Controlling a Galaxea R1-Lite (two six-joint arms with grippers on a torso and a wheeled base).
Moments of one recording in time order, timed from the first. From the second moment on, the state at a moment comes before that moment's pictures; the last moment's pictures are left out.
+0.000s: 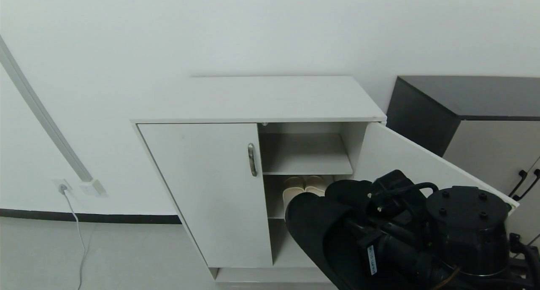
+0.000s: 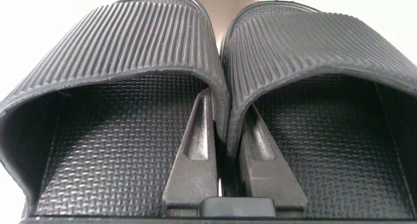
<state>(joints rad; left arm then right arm) 0.00 0.00 0.00 0.00 -0.04 -0.01 0.93 1.58 -0.56 -0.65 -0.40 0.13</state>
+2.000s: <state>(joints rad) 0.00 0.00 0.00 0.00 -0.04 0.00 0.94 1.59 -0.56 -0.65 -0.39 0.13</state>
